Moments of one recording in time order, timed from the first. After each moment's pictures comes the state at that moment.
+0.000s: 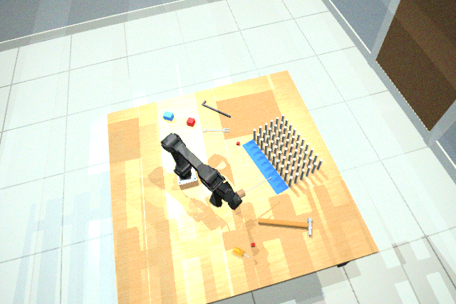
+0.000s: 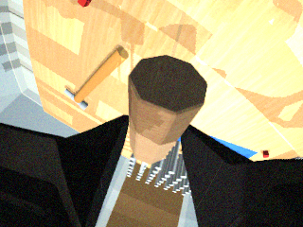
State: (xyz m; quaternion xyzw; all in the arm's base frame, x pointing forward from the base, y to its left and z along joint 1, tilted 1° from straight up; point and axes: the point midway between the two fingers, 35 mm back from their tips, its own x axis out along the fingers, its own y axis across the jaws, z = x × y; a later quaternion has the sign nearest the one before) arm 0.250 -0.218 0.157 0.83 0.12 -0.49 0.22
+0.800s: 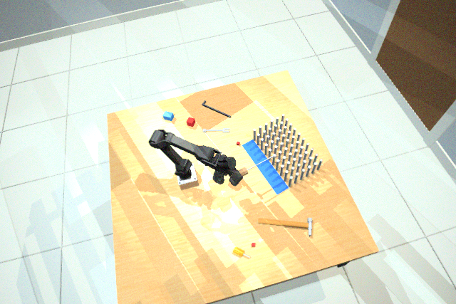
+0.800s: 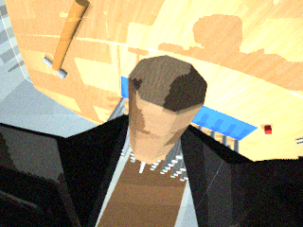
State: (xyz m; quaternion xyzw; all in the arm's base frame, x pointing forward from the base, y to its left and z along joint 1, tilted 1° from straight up) arm 0.279 -0.100 0.145 0.86 0.10 -0.45 0.22
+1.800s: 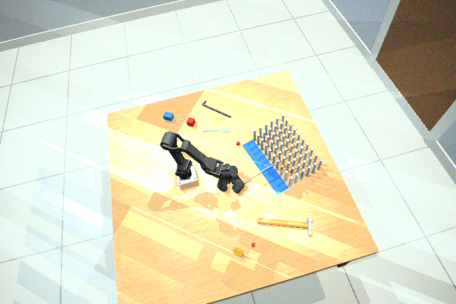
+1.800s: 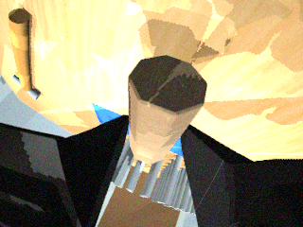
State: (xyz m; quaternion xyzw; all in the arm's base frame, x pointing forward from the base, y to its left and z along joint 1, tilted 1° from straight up) arm 0.290 -0.089 0.020 0.87 0.10 -0.43 0.22
